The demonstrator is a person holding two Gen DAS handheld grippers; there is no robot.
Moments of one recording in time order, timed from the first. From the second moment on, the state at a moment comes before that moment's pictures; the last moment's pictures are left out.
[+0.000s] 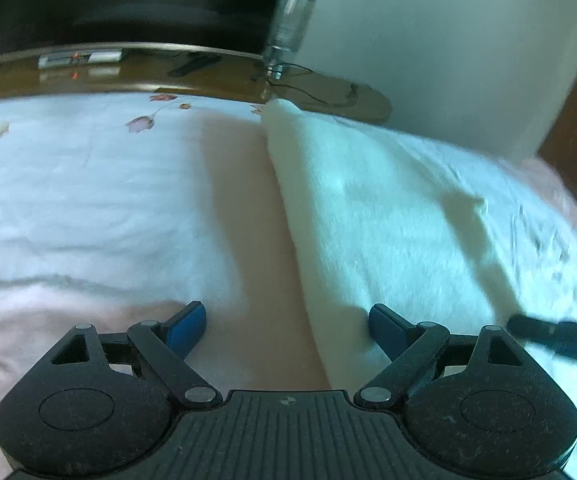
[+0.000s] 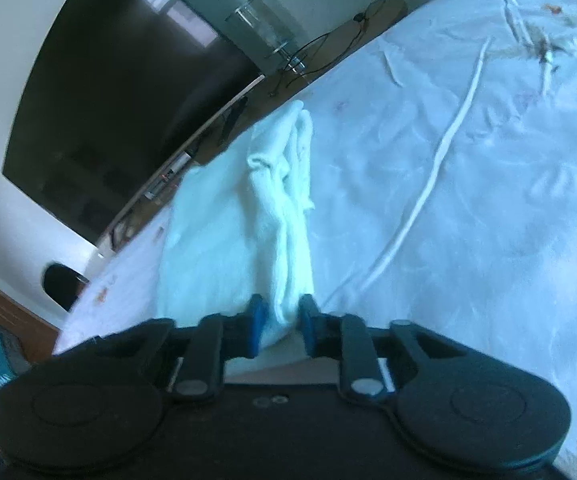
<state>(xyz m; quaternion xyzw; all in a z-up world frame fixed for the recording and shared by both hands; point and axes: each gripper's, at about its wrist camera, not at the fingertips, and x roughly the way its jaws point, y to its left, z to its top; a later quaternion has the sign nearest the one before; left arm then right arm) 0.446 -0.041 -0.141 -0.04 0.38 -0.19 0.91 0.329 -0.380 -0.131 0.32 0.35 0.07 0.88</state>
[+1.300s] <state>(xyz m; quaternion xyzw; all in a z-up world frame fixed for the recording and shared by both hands) 0.616 -0.072 -0.119 -0.04 0.35 -0.16 0.92 0.481 -0.349 -0.086 0.08 0.30 0.07 0.95</state>
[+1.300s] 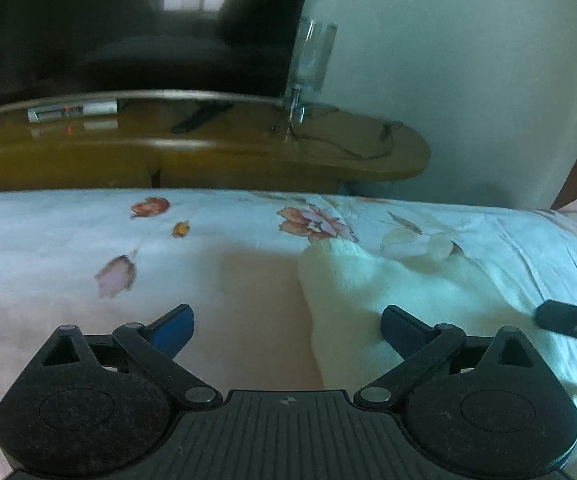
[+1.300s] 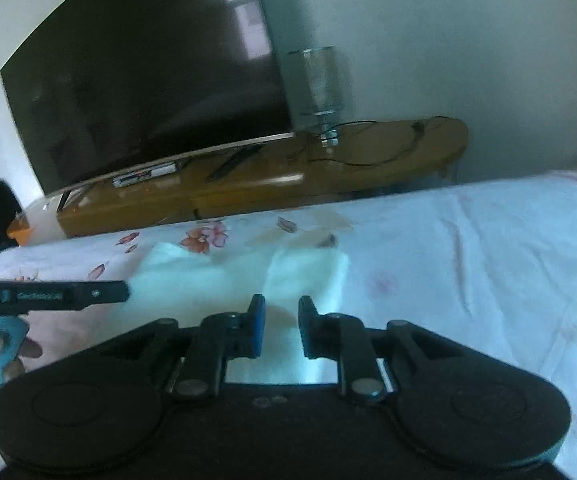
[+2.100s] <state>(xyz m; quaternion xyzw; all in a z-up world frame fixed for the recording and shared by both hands) 0.555 -0.071 -0.093 0.02 0.32 -0.16 0.93 0.439 -0.369 -0.088 0.16 0.33 0.06 0.93</state>
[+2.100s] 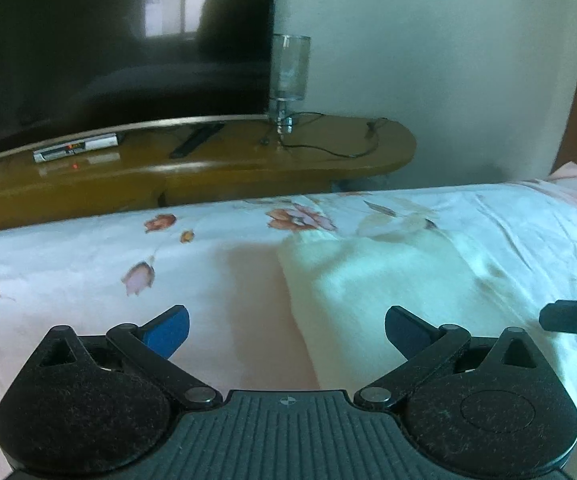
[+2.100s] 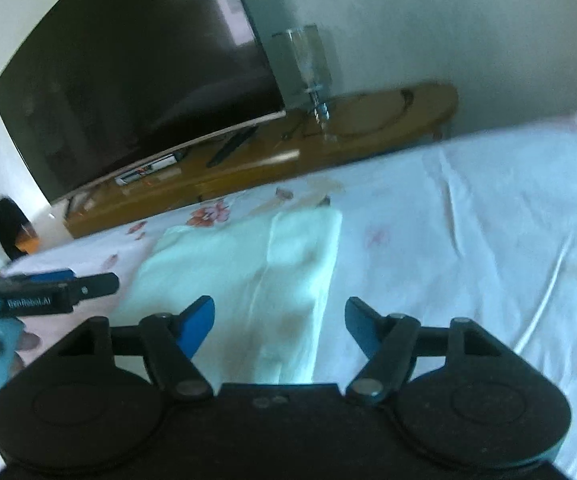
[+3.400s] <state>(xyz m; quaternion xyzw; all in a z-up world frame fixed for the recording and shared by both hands) 0.598 -0.061 -0.160 -0.21 0.47 -0.38 0.77 0.477 -0.410 -0.142 0.35 0.42 0.20 0.81</state>
